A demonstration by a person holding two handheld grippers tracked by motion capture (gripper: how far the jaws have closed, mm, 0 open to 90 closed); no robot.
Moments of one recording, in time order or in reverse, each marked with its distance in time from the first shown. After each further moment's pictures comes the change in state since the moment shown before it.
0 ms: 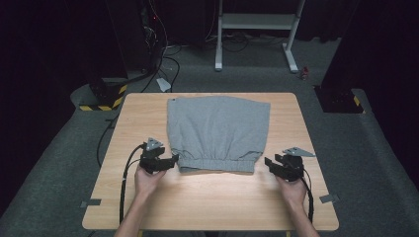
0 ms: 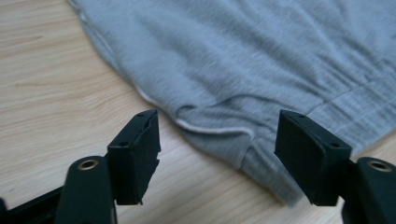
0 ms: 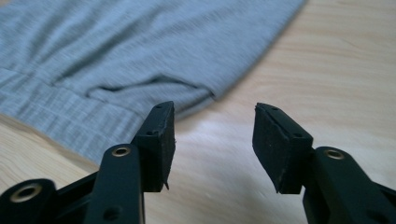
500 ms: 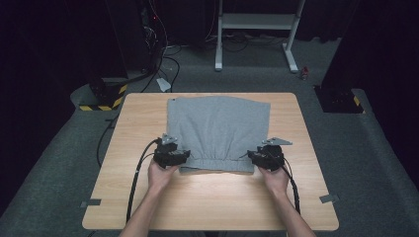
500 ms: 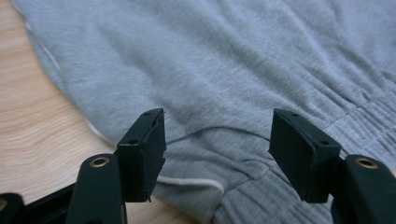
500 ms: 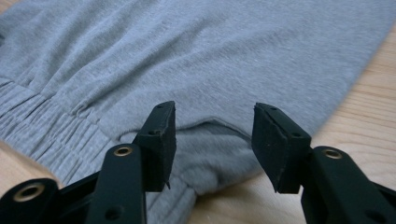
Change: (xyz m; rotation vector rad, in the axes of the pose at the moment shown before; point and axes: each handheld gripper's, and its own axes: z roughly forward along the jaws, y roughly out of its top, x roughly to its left) left arm -0.019 0.014 0.039 0.039 -0.015 0.027; right arm 0.030 0.026 0.047 0.039 0.046 -0.069
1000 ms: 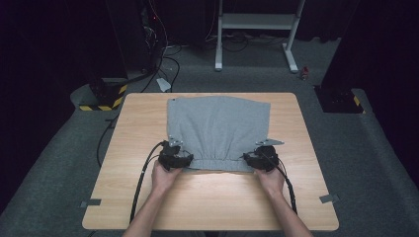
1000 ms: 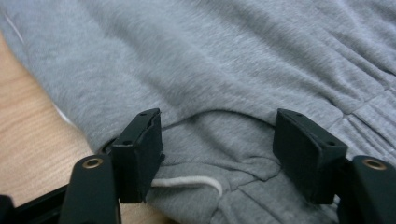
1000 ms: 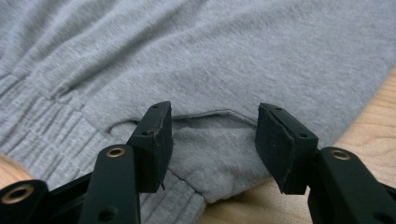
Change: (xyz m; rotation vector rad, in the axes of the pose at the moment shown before) left arm -0.003 -0.010 0.016 0.050 0.028 0.018; right arm 0.006 -0.005 0.019 0.082 -0.019 -0.013
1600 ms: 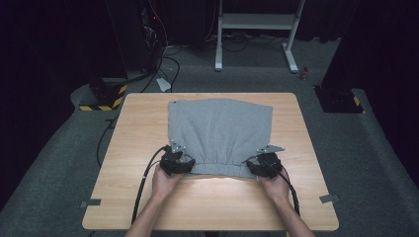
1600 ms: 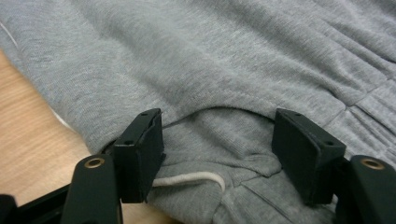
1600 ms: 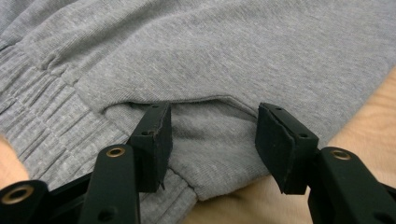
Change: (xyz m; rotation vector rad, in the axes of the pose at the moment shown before) left arm -0.019 -0.011 -0.008 -0.001 0.001 0.046; right arm 0.004 -0.018 -0.017 0.030 -0.020 -0.094
